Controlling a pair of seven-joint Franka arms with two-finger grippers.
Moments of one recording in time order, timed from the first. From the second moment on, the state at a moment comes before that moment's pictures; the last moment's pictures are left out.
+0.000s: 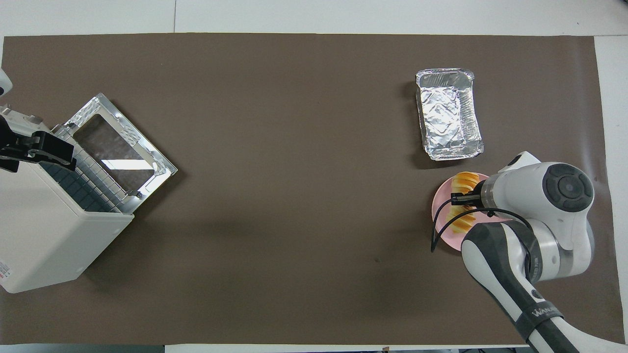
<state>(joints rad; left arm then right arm) -0.09 0.05 0.03 -1.52 0.03 1.41 0.00 0.10 -0.04 -0.01 -2.37 -0.04 2.32 0.11</state>
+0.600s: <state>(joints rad) -0.09 0.05 0.03 -1.52 0.03 1.41 0.00 0.09 0.07 -0.01 -1.92 -0.04 2.01 0.06</state>
